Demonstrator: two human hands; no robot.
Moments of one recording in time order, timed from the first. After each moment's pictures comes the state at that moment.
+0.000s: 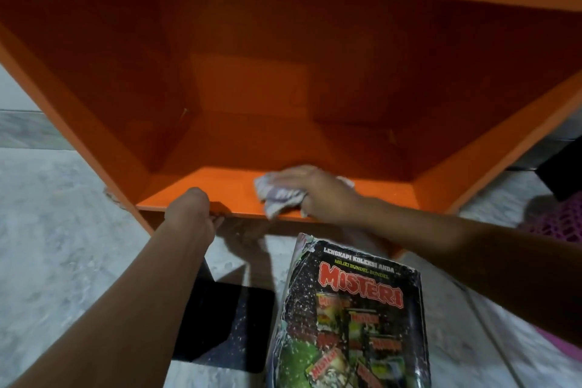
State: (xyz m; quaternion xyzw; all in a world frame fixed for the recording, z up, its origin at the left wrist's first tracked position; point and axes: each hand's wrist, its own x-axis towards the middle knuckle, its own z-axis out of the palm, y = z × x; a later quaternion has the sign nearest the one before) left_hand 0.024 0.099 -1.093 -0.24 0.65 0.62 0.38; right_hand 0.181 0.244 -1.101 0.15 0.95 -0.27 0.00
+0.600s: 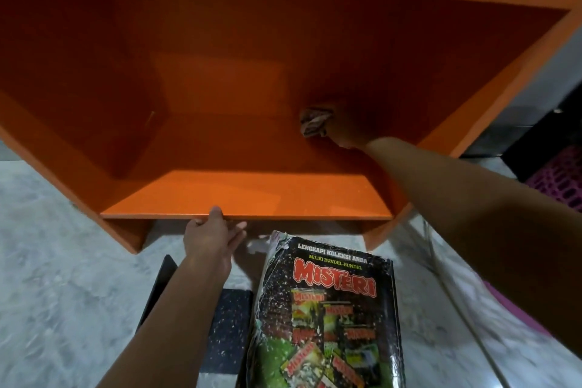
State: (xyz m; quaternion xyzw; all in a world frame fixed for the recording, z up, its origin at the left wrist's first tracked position) left_hand 0.087 0.107 -1.137 -0.12 0.61 0.66 0.42; right_hand 0.186 0.377 -1.082 0.36 0.86 -0.33 -0.17
